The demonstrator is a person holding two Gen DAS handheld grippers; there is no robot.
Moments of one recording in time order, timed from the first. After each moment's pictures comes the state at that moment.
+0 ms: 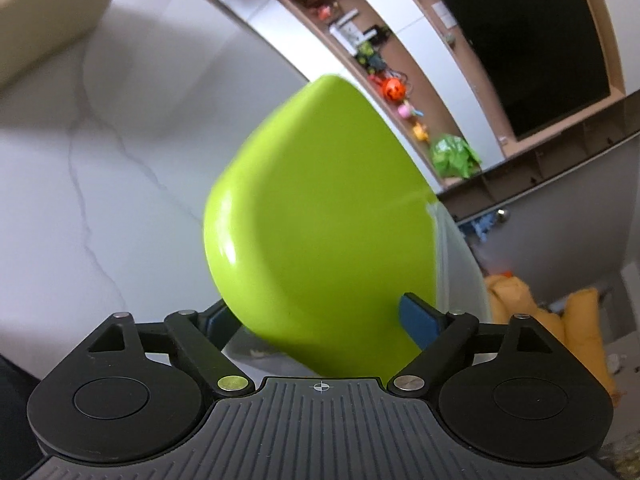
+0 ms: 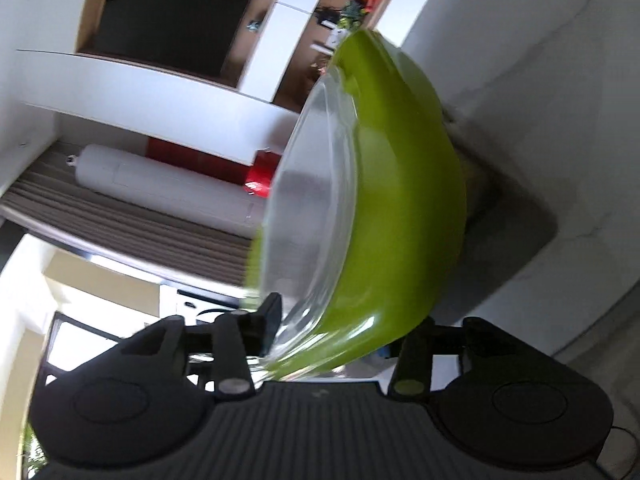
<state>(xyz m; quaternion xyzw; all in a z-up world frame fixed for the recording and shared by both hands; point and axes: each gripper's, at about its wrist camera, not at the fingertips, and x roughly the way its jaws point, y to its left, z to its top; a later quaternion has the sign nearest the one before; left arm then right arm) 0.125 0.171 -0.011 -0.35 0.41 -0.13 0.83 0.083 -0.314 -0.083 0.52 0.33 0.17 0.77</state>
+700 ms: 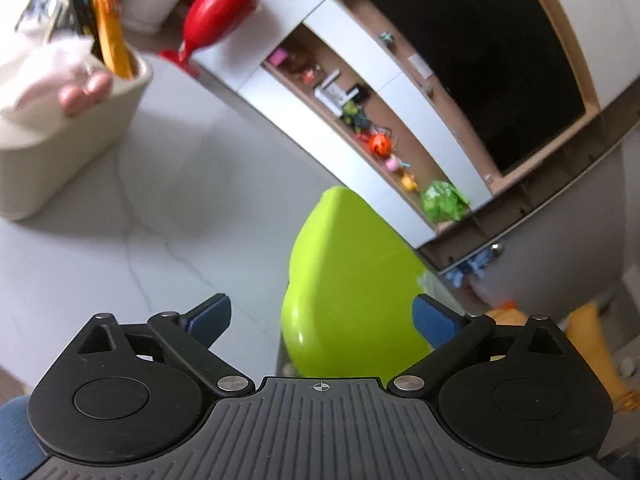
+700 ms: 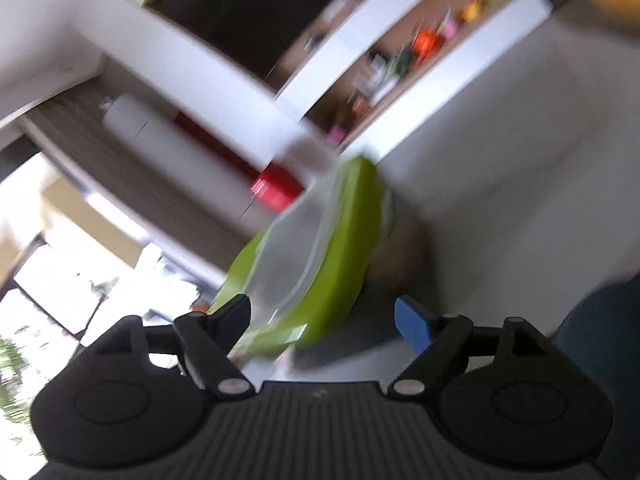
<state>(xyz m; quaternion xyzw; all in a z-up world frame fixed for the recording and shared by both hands) 0.119 0.231 0.037 -0.35 0.36 -0.14 0.85 -0.011 -0.412 -0.023 0.38 0.27 0.18 0.87</state>
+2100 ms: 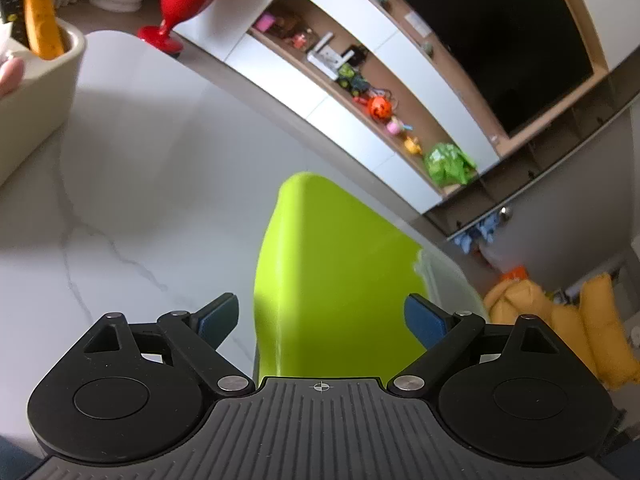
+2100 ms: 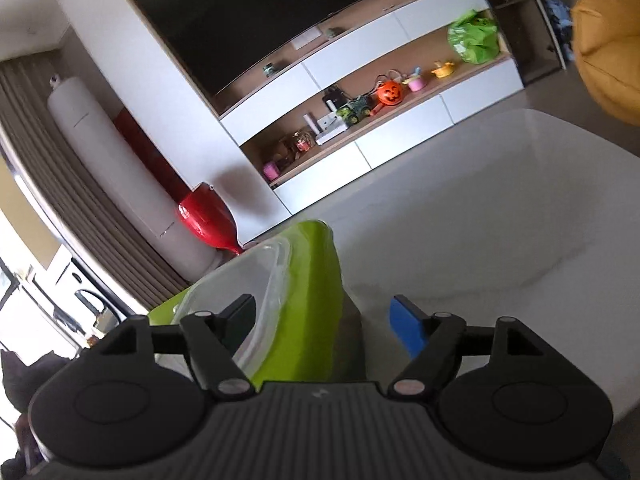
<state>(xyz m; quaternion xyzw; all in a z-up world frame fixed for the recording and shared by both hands) 0.178 0.183 0.040 -0.31 0.39 -0.14 0.85 0.116 -0.379 -0.001 0.27 0.27 0.08 0.92</state>
